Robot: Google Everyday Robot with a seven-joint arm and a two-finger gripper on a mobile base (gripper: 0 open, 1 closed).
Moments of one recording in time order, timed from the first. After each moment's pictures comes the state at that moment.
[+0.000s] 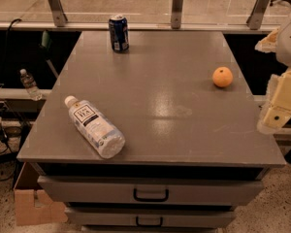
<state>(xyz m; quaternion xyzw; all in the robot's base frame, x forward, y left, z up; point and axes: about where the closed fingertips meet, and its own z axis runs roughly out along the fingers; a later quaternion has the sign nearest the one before) 0.438 -0.217 0.976 -0.60 0.78 -0.03 0.16</state>
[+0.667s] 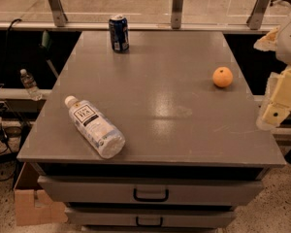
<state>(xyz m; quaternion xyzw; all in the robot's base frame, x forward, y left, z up) 0.448 -0.220 0.974 -0.61 0.78 -0.03 0.17</state>
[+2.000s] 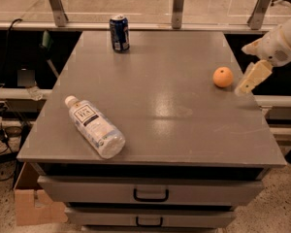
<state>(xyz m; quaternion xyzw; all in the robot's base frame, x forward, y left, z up) 0.641 -0.286 0.868 -0.55 0.78 0.08 0.28</state>
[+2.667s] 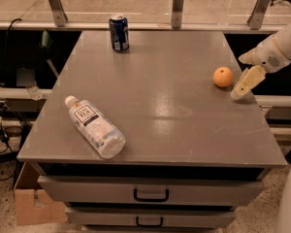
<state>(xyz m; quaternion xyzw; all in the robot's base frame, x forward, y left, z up) 0.659 -0.295 0.831 -0.52 0.80 0.12 0.26</state>
